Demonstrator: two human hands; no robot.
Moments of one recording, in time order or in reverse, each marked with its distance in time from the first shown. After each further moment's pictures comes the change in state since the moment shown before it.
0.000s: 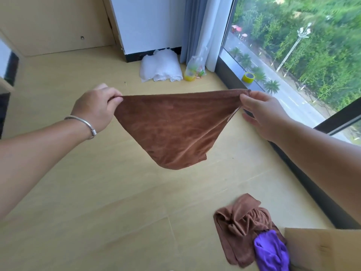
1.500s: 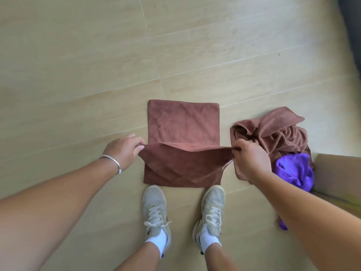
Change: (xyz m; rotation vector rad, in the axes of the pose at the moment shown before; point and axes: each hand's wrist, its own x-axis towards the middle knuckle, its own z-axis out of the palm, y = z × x) left_hand -0.424 -0.076 0.359 -0.042 -0.777 -0.313; right_hand -0.119 0.546 -0.007 -1.278 -0.272 -0.037
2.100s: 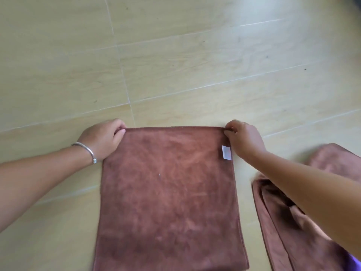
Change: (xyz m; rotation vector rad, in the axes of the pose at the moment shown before) left_hand 0.307 -0.085 0.098 0.062 0.276 0.067; right_hand 0.304 0.034 0.137 0.281 0.103 0.012
